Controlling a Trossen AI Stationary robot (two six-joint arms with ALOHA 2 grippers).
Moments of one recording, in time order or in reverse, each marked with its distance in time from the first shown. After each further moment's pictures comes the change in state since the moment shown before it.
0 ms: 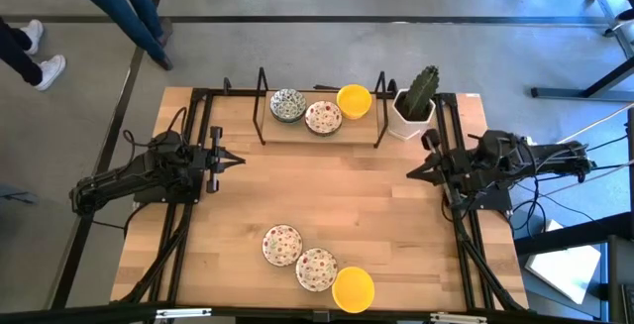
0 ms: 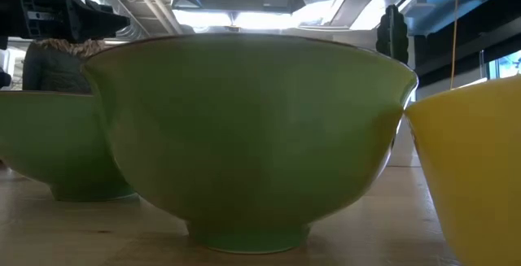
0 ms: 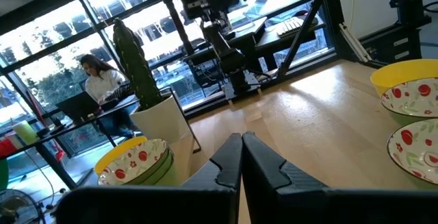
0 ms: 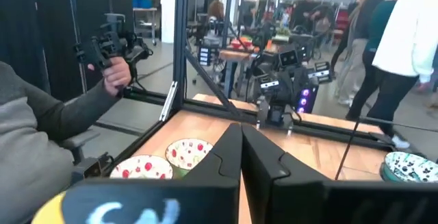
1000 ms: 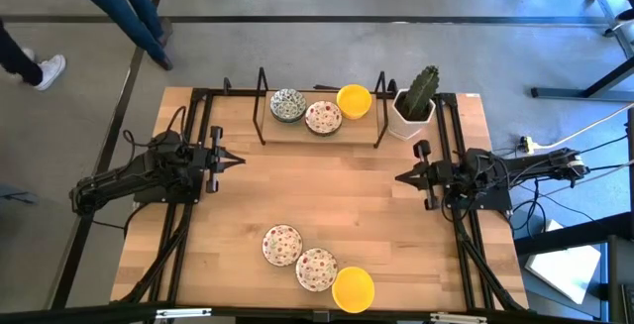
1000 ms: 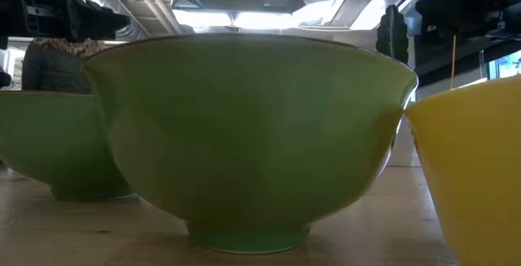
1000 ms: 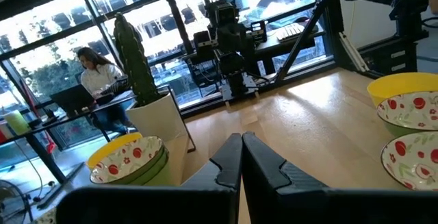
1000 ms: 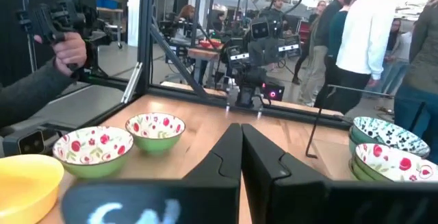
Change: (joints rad) left arm 0.000 0.000 0.000 0.007 0.000 -0.064; right arm -0.001 -0.121 -0.426 0.338 0.116 -0.056
